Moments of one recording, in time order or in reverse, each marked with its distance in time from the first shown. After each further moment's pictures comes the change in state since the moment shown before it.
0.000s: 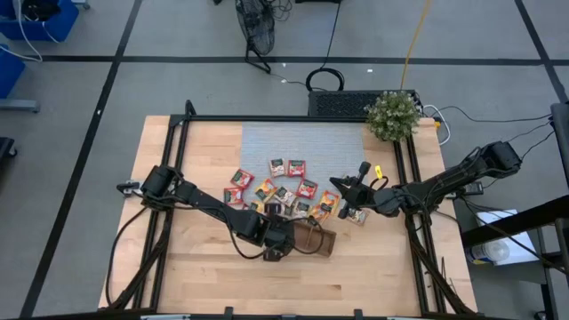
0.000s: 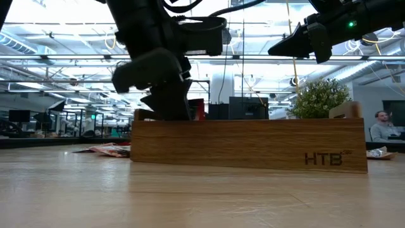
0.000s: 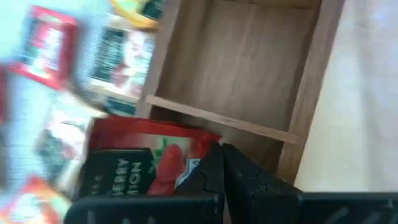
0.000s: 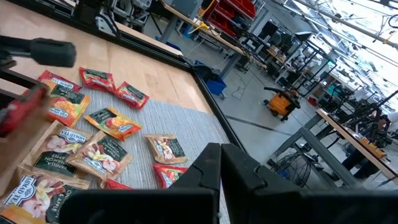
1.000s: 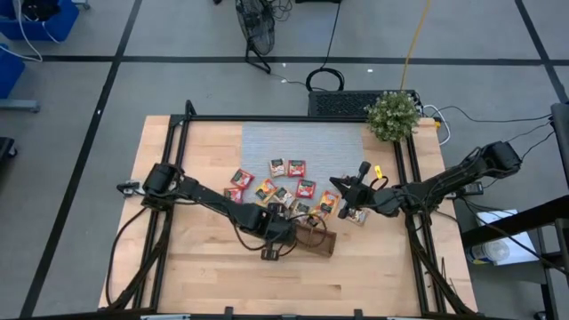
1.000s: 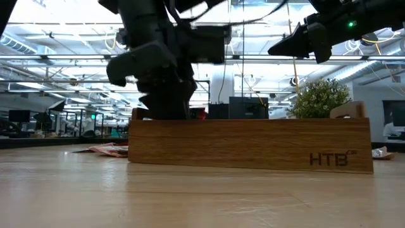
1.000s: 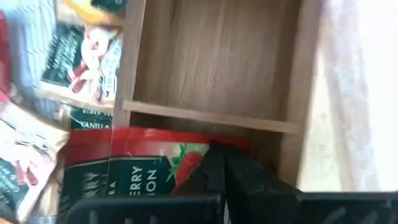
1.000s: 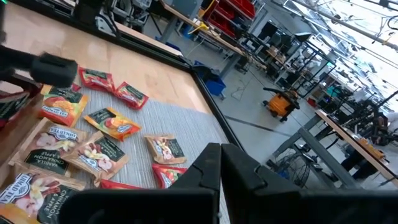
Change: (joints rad) left arm 0.052 0.000 0.000 0.008 0.164 0.094; right arm 0.000 0.000 0.000 0.004 0.000 -0.007
